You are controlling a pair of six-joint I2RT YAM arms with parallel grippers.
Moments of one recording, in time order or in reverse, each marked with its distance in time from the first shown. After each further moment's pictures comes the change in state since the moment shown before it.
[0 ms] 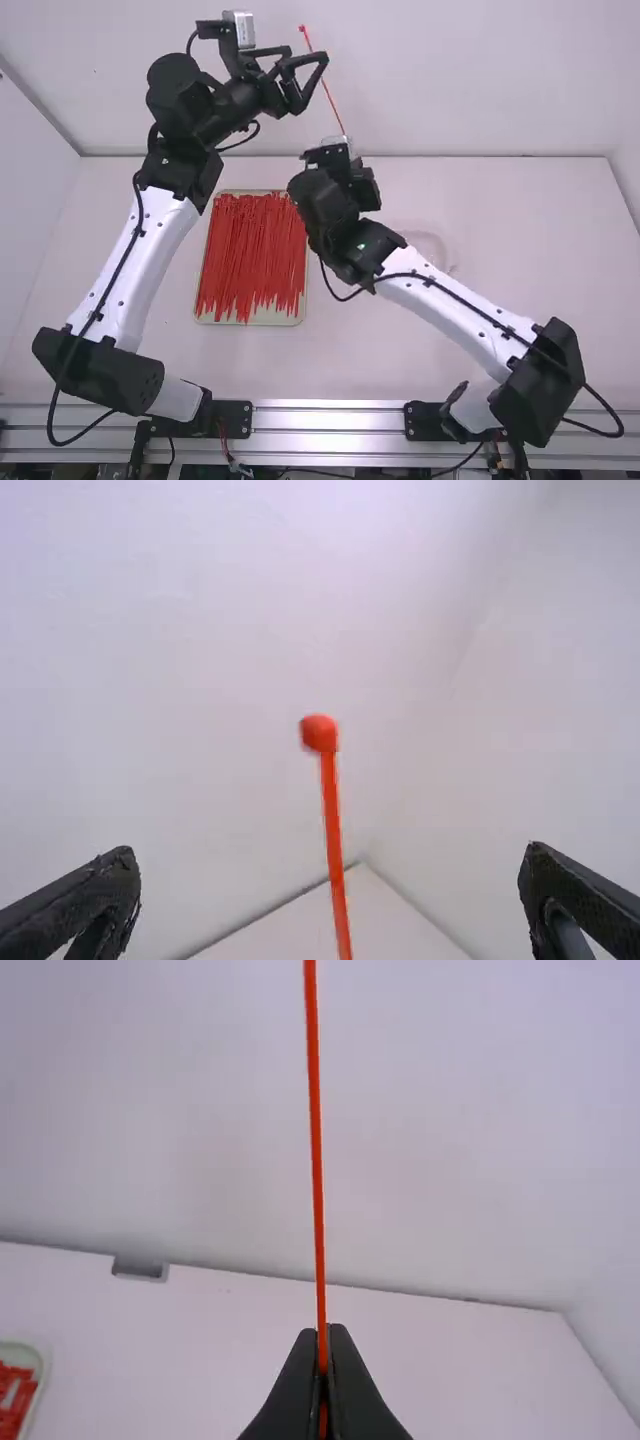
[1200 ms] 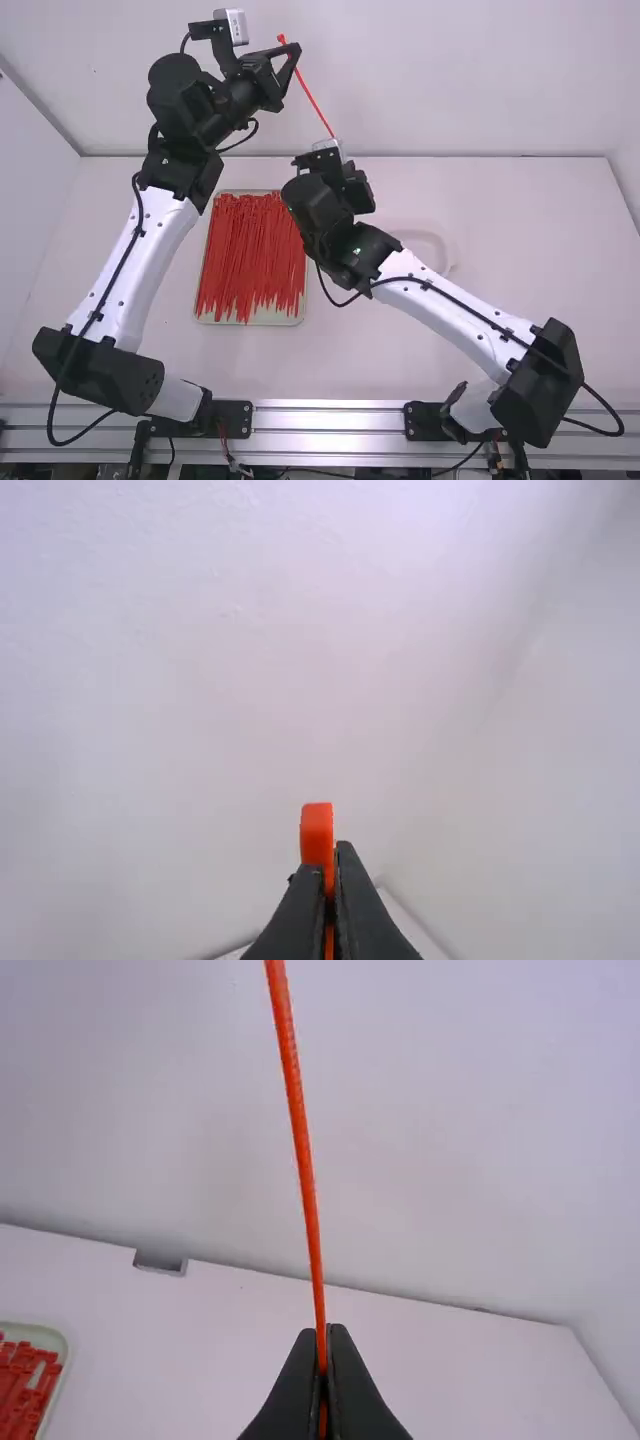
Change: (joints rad) left arm 0.000 0.000 0.000 -0.018 -0.105 -0.037; right arm 0.027 0.000 0.000 -0.001 -0.016 -0.022
